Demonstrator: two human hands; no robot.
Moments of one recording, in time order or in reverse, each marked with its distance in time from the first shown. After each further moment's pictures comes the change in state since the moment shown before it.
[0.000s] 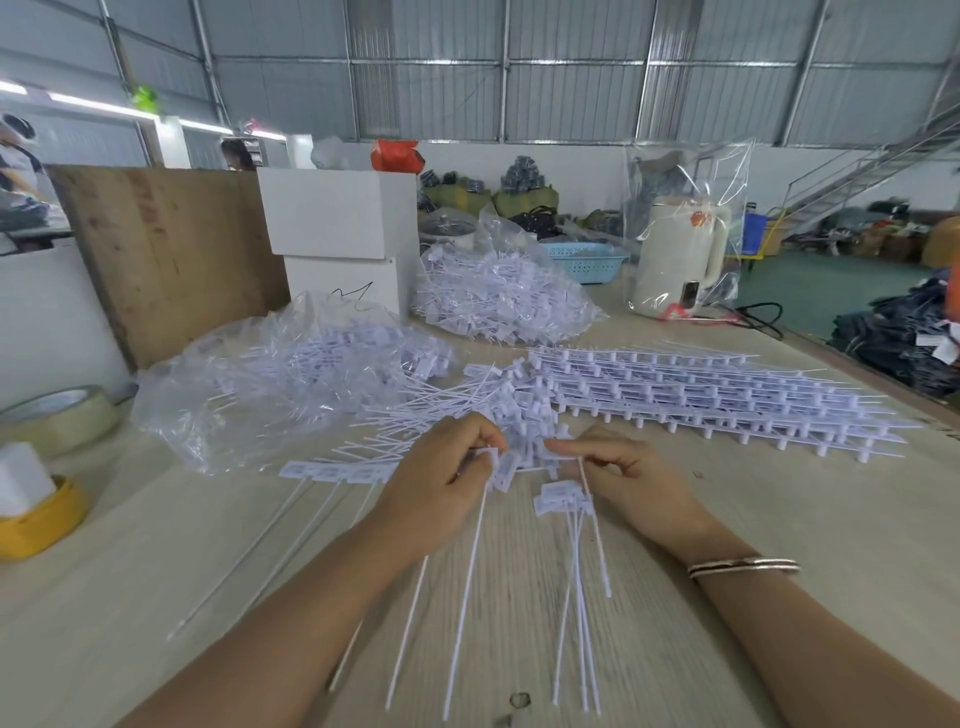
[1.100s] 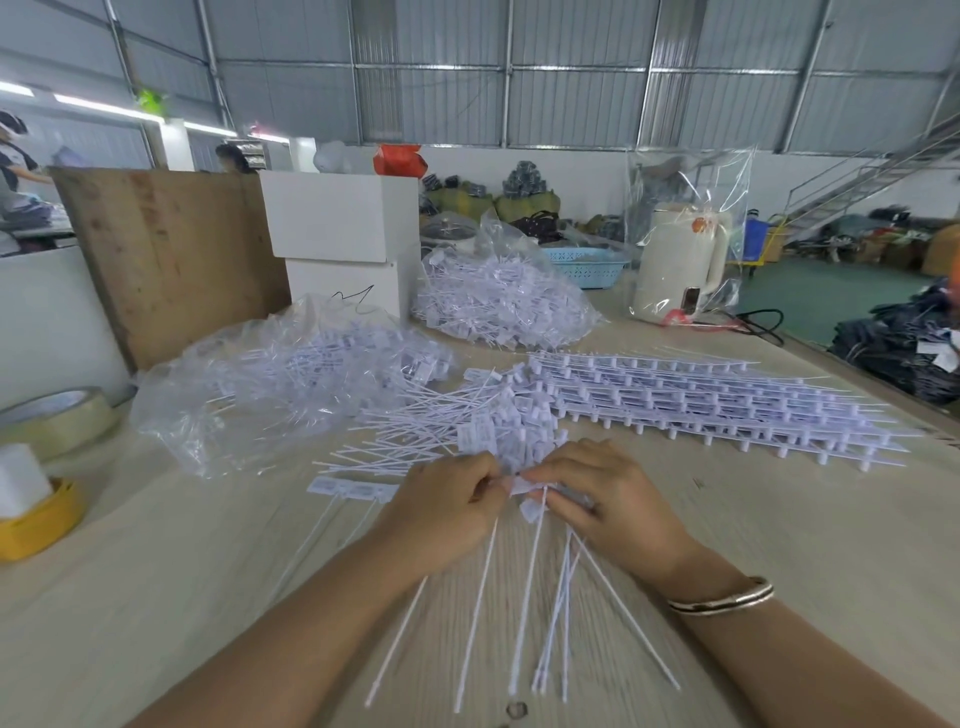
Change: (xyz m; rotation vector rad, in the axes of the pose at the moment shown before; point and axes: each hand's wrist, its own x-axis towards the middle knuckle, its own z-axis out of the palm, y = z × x) left_hand -0.003 0.004 0.008 0.343 -0.113 -0.136; right_hand -0.001 -0.004 0.018 -0.609 0.074 -0.516
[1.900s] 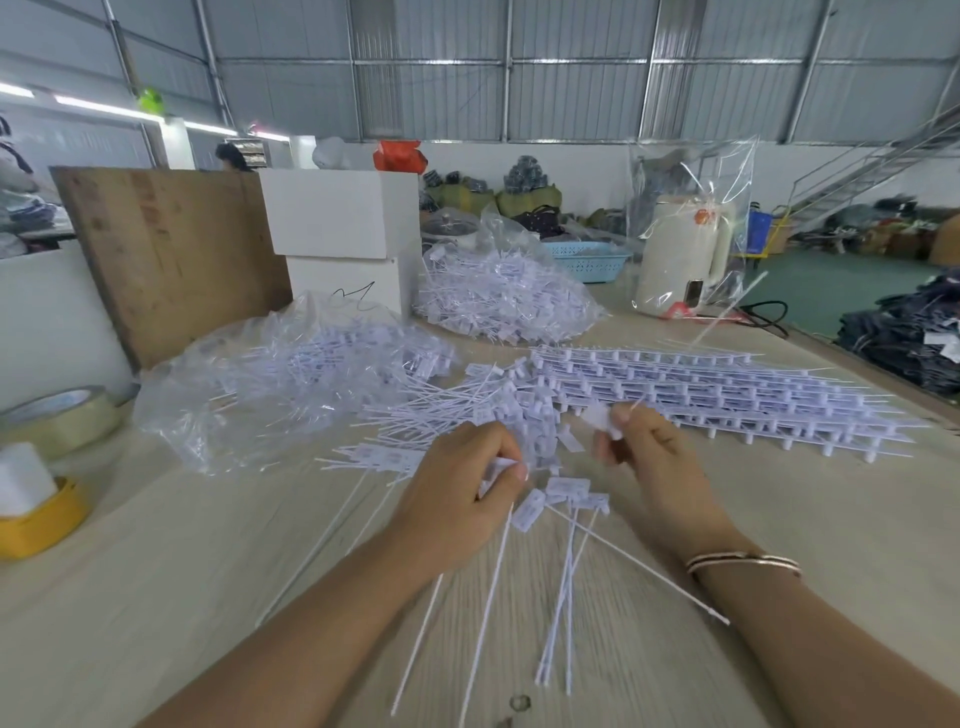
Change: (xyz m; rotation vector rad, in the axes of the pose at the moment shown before) left_hand -0.001 0.008 0.000 -0.217 0.169 0.228; right_hand -0.005 0.012 -0.011 0.754 0.261 0.734
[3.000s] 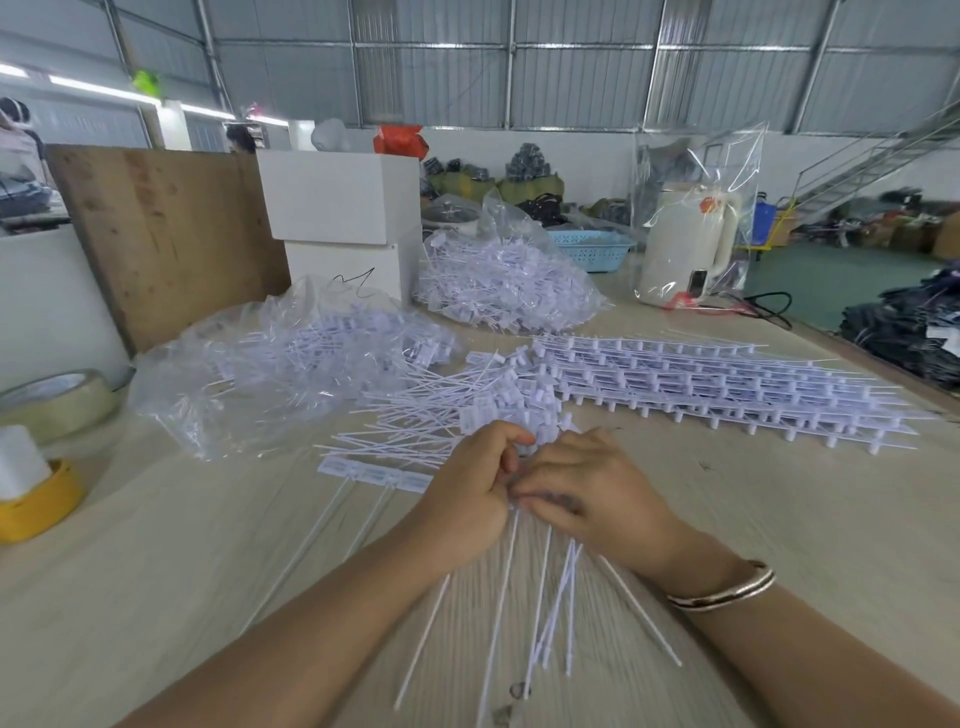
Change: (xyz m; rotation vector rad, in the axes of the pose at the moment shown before) left_hand -0.001 -0.003 0.018 -0.091 -0.086 -0.148; right_hand -0.008 -0.004 0.025 -0.867 -0.428 -0.727
